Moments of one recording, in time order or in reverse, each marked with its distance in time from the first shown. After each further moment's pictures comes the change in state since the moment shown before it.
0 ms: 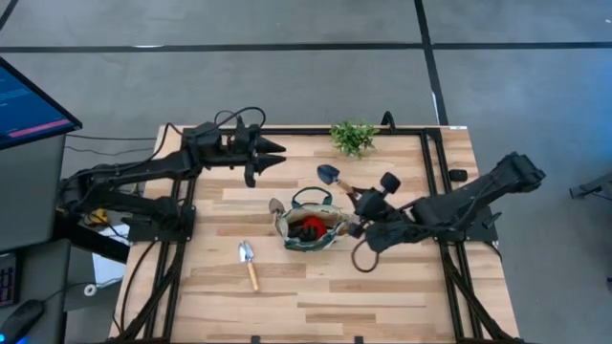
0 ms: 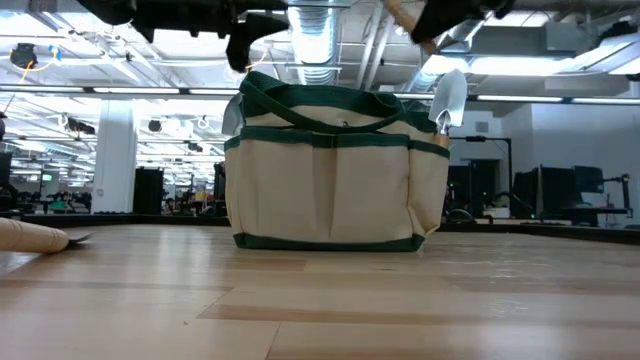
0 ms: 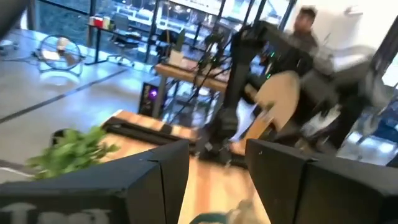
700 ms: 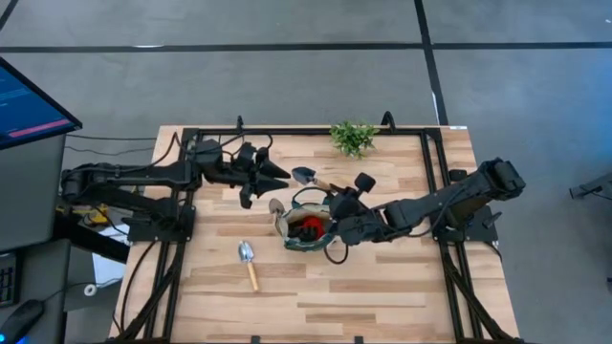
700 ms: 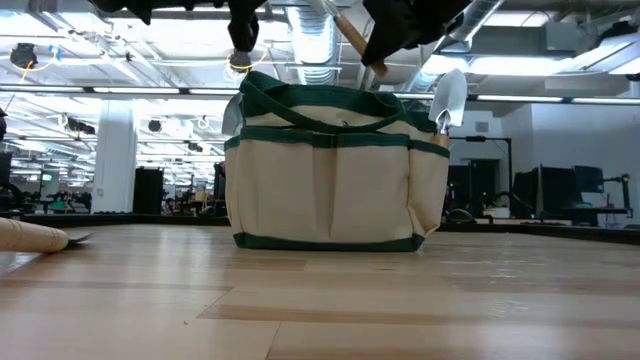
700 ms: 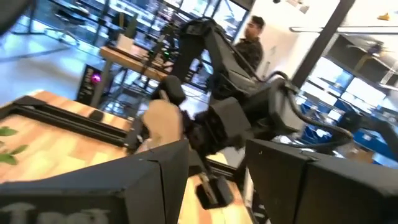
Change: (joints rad) left arm -0.215 0.000 0.000 0.050 -0.041 -0.185; right arm -0.100 0.186 0.001 0.388 0.029 -0.328
